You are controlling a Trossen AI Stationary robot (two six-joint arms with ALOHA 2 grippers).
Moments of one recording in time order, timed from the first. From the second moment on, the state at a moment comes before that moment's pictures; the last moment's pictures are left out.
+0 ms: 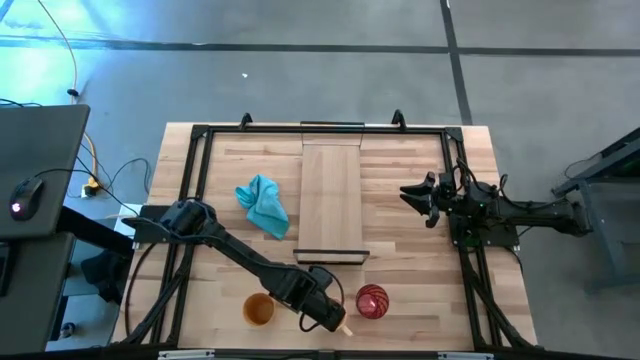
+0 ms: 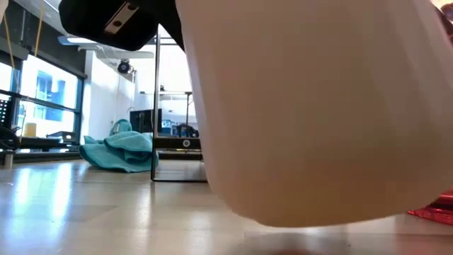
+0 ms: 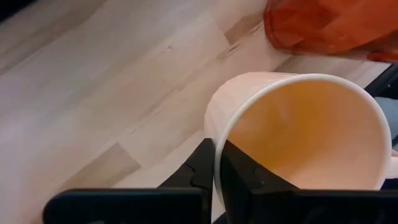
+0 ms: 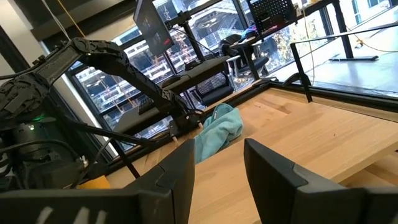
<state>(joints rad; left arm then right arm) -0.42 2.17 1.84 -0.88 -0.10 -1.47 -0.09 0.14 0.01 0.20 0.10 0.43</state>
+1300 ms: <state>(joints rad) -0.33 2.16 2.35 -1.37 -0.12 -1.29 -0.09 0.14 0.01 0.15 0.06 0.42</state>
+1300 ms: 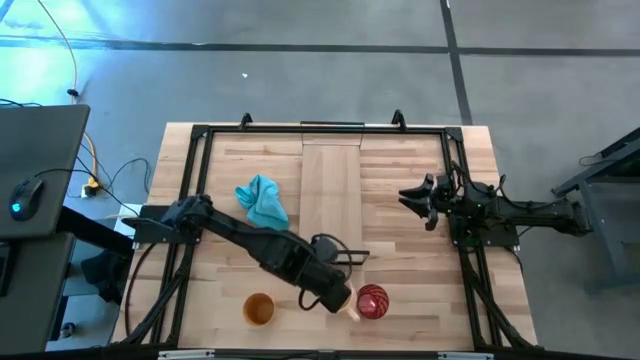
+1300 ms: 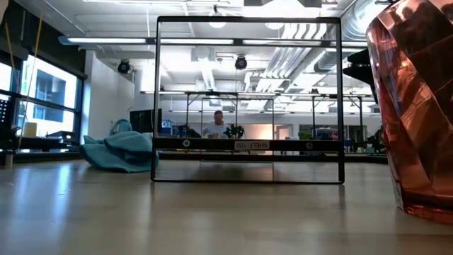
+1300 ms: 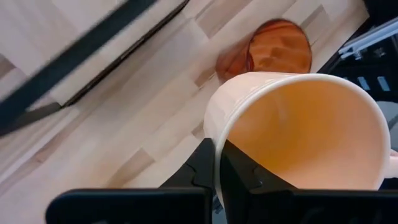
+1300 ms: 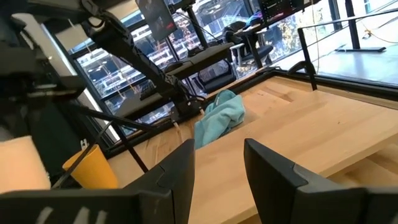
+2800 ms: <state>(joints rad) 0.36 2.02 2.33 -1.49 -0.27 -0.80 -0.09 0.14 0.01 0.05 0.13 0.52</state>
